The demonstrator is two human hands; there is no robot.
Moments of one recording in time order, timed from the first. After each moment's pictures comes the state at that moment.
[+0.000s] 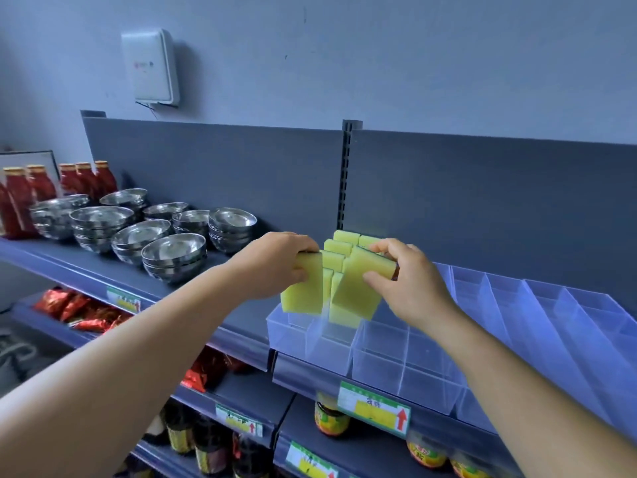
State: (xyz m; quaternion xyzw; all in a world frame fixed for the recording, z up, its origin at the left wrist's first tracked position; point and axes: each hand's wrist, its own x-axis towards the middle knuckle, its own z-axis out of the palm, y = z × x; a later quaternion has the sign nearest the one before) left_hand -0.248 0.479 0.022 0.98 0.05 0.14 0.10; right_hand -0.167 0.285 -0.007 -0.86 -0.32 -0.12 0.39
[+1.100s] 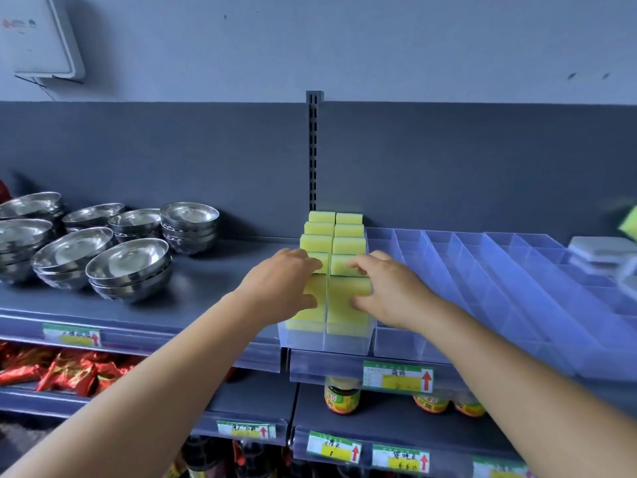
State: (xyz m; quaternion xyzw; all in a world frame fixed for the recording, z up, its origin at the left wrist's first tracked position) left_hand -0.229 0.505 -0.025 0.99 -0.07 0.08 0.03; right_hand -0.201 0.326 -0.027 -0.95 -0.25 -0.03 0.20
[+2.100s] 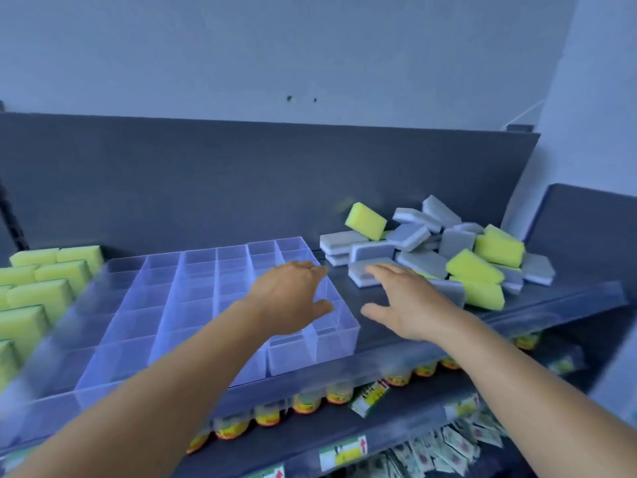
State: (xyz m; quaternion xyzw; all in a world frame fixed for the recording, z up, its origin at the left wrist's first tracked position) left_hand -0.167 0.115 -0.012 0.95 -0.29 0.07 0.03; right_hand -0.215 -0.068 -0.011 -0.99 -0.02 -0.04 0.09
